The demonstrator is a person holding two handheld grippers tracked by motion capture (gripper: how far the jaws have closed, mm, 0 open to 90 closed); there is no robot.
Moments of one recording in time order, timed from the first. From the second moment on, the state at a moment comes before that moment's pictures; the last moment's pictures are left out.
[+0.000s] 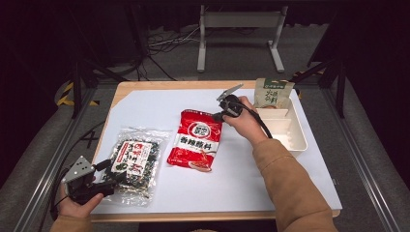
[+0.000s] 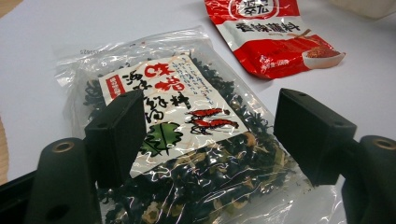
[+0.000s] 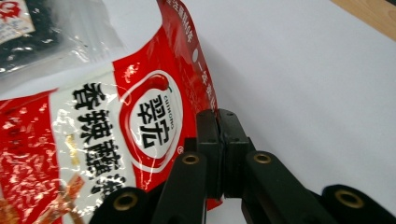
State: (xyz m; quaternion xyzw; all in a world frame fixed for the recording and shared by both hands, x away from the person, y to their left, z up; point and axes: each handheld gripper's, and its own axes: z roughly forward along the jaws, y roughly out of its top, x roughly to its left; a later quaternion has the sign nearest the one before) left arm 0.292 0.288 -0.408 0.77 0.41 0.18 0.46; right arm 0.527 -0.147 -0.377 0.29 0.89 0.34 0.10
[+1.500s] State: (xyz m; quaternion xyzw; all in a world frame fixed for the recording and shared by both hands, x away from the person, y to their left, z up) left arm 0.293 0.287 -0.405 0.76 0.41 0.20 0.46; right arm 0.418 -0.119 -0.244 0.16 0.90 0.39 0.07
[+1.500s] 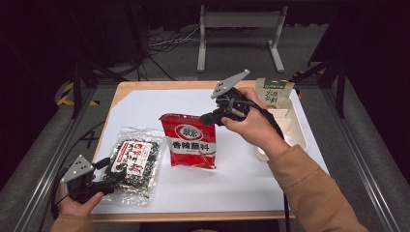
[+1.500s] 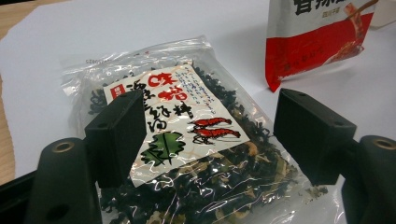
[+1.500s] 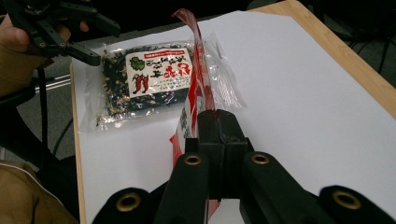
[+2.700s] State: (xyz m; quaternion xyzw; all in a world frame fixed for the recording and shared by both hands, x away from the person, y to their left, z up) left arm 0.299 0.285 -0.405 0.76 0.41 0.19 0.47; right arm 0.414 -0.200 -0.195 0.21 0.88 0.39 0.17
